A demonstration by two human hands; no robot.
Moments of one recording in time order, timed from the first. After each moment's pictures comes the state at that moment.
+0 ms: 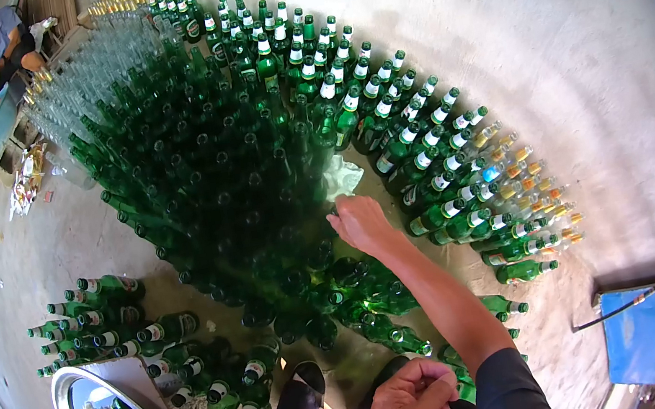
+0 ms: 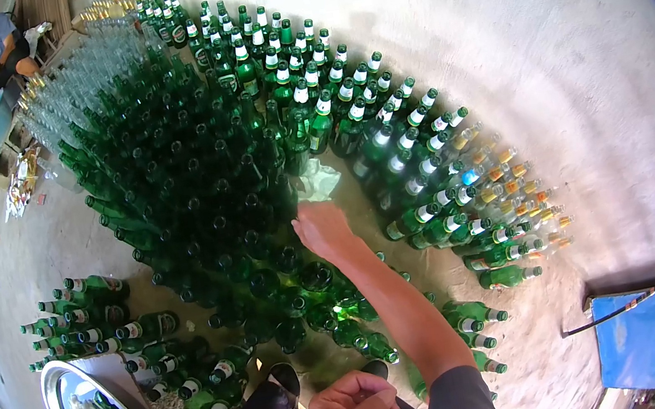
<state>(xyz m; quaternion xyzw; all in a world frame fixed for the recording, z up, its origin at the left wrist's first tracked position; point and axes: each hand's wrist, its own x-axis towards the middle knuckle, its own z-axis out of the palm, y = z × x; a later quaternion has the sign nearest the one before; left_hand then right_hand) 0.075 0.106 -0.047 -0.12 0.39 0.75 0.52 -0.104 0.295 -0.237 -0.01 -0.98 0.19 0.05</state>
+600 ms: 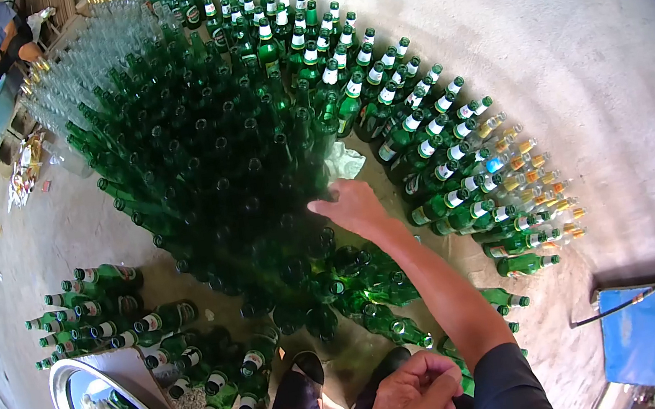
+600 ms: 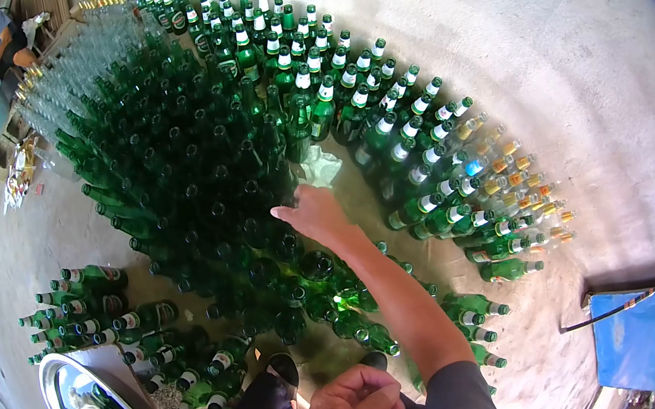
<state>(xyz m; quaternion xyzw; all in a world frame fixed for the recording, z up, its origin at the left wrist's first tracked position) 0.074 0.107 -0.045 -0.12 0.39 0.75 0.52 -0.116 0.285 -0.227 -0.14 -0.92 0.35 -0.03</state>
